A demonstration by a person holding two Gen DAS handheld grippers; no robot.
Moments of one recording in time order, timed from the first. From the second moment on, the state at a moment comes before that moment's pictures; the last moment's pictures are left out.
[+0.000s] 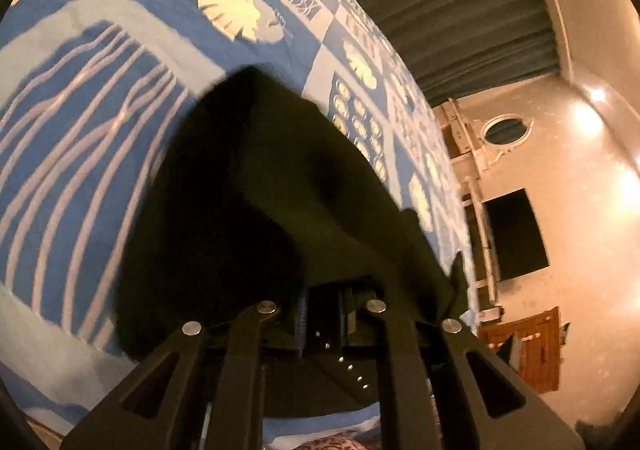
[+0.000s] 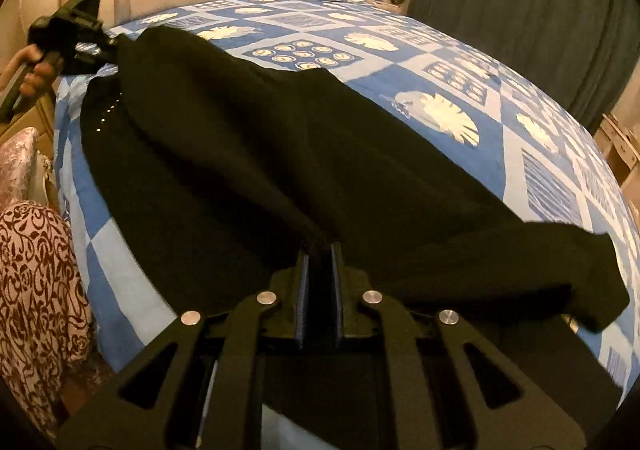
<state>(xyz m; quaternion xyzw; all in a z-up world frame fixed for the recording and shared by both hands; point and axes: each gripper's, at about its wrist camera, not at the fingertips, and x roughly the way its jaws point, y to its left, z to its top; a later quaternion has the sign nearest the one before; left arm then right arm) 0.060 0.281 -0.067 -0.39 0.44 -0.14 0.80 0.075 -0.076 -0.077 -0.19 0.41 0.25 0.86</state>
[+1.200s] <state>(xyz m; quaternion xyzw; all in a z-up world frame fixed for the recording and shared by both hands) 0.011 0.289 -0.081 -0.57 0.33 0.05 0.75 0.057 -0.067 -0.076 -0.21 0.38 0.22 0.87</state>
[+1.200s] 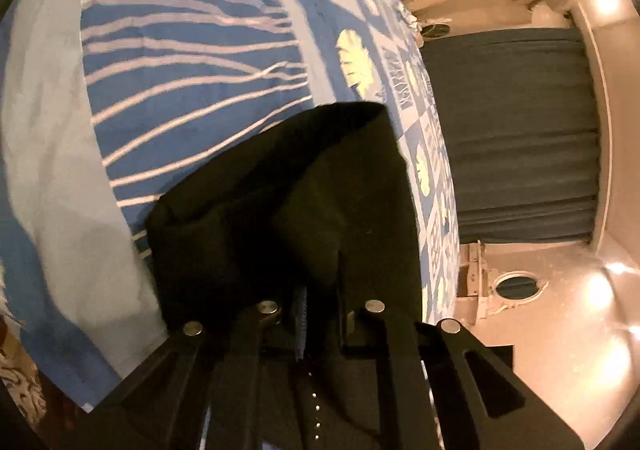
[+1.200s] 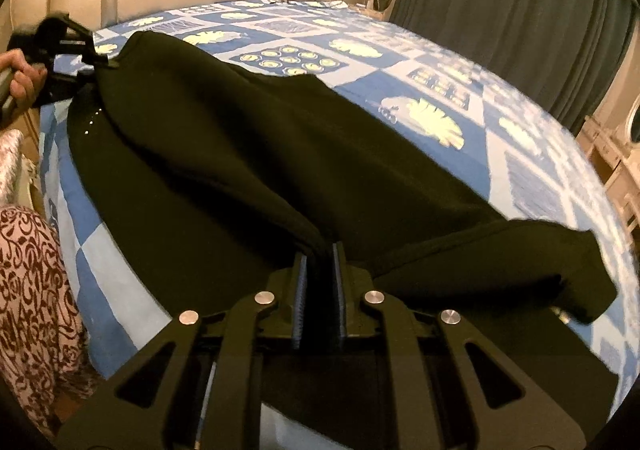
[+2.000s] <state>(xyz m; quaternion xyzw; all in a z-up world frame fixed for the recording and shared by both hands) -0.026 0.289 -0.081 -0.48 0.37 0.07 0.79 0.021 -0.078 -0.067 -0.15 0.42 0.24 0.86</state>
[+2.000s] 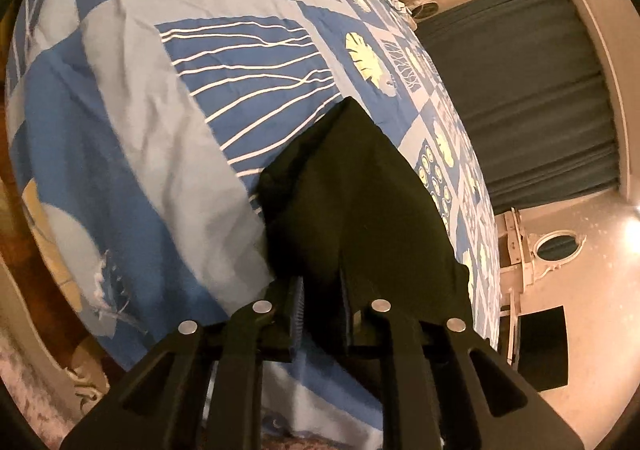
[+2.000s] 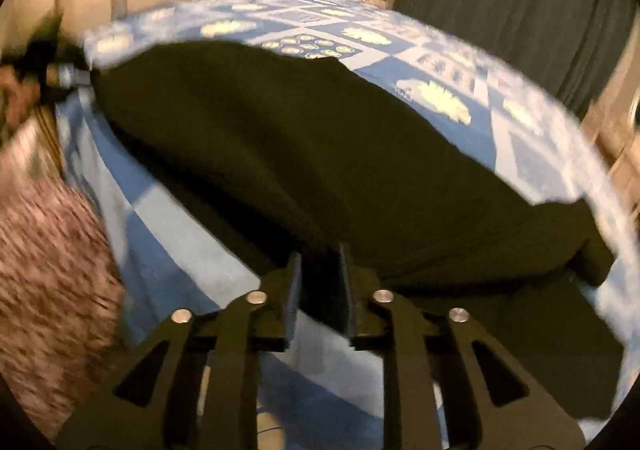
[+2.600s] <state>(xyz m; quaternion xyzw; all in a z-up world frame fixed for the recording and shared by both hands) 0.040 0.178 -0.016 -0.19 0.41 0.05 0.89 0.305 -0.358 -0.044 0.19 0.53 -0.12 0.82</state>
